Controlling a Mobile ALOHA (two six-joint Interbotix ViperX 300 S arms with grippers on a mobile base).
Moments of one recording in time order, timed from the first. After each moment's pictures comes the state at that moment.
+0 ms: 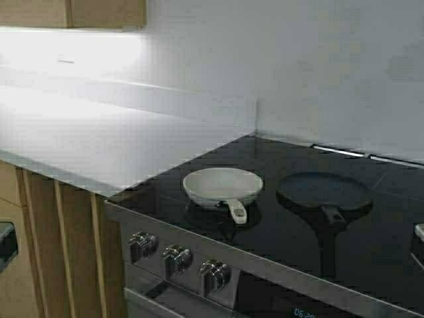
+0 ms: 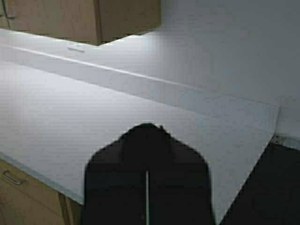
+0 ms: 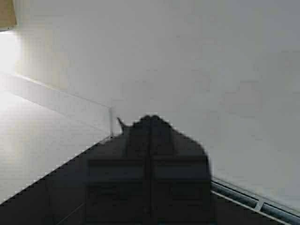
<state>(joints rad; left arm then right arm) 0.00 -0.96 1.17 0.00 -0.29 0.00 0.00 -0.96 1.17 0.00 -0.30 0.00</state>
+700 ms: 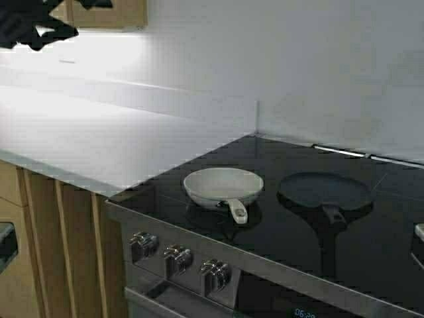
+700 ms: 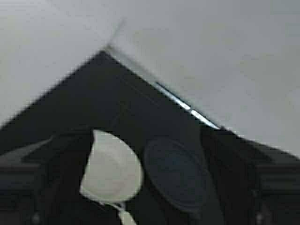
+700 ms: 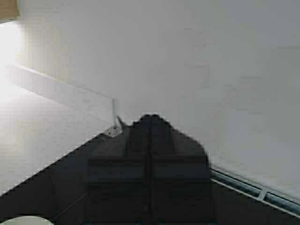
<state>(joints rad) -0.39 -0.64 1.28 0.03 -0.53 -0.63 0.01 -0.98 1.21 0.00 -0.29 0.01</state>
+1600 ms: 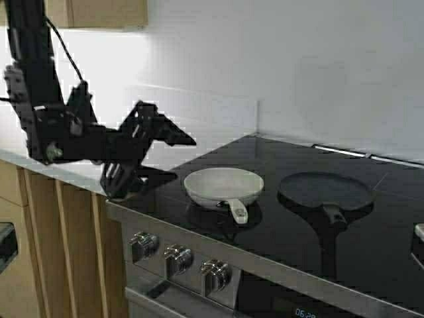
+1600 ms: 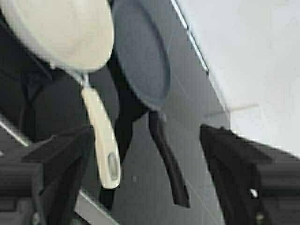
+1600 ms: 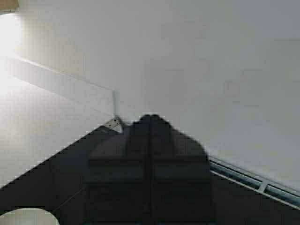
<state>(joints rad) -0.45 0.58 0.98 0.31 -1.31 -1.13 0.01 -0.98 1.21 0.00 -0.26 0.01</state>
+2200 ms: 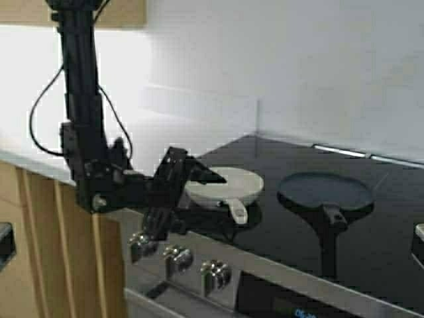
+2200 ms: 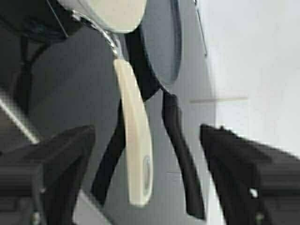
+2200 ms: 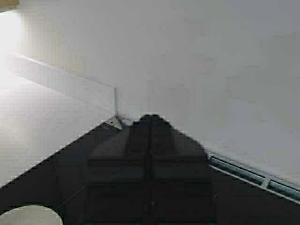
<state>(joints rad) -0.53 0.89 0.69 0.32 -1.33 -1.31 0.01 -0.97 1.21 0.00 -0.26 0.02</state>
